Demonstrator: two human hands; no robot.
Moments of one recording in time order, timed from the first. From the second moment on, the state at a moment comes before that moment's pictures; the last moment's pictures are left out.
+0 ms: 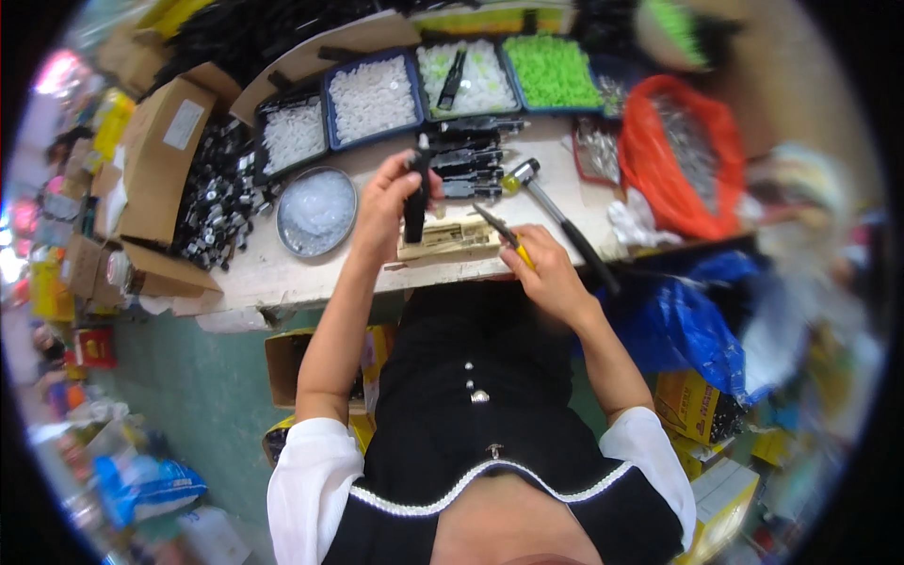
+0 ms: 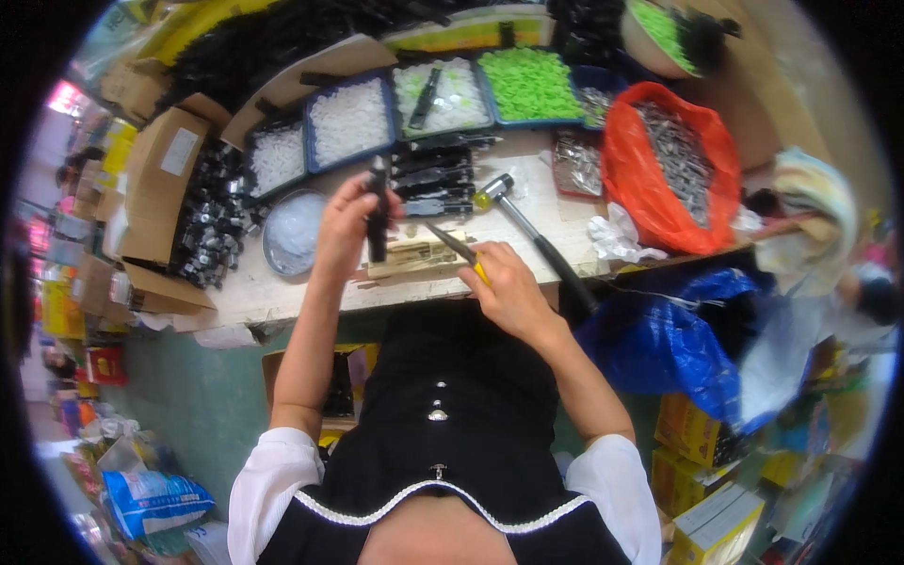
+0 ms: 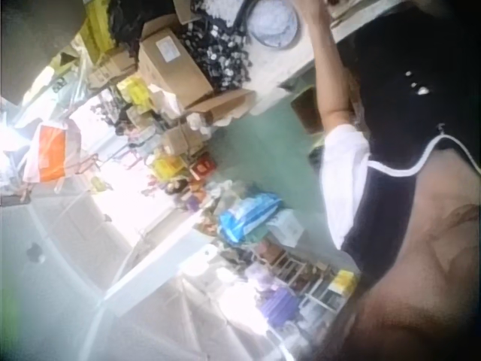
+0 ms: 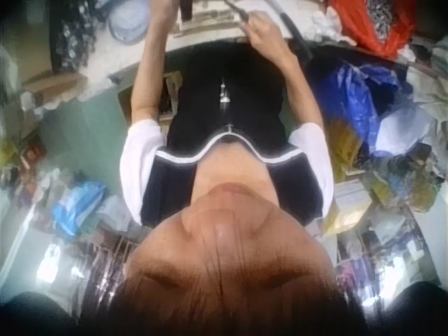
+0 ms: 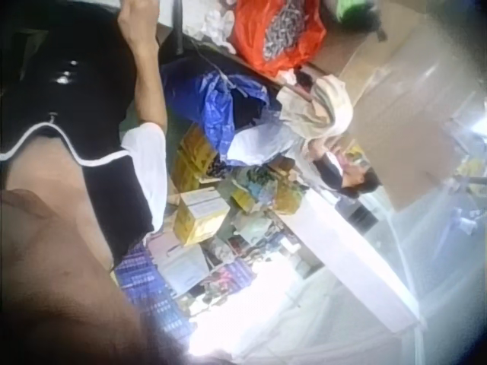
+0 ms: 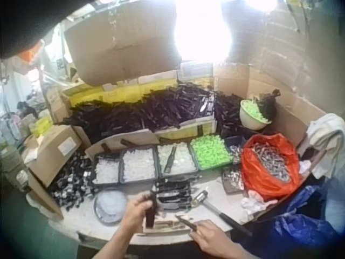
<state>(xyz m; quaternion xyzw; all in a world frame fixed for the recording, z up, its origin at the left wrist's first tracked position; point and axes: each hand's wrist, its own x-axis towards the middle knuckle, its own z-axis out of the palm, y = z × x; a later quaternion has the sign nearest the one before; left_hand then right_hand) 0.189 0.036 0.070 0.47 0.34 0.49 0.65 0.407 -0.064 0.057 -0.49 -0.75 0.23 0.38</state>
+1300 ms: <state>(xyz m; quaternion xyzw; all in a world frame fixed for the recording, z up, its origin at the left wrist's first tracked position) 0.154 -0.042 0.047 0.27 0.21 0.29 0.90 0.387 -0.073 0.079 -0.41 -0.86 0.26 0.17</state>
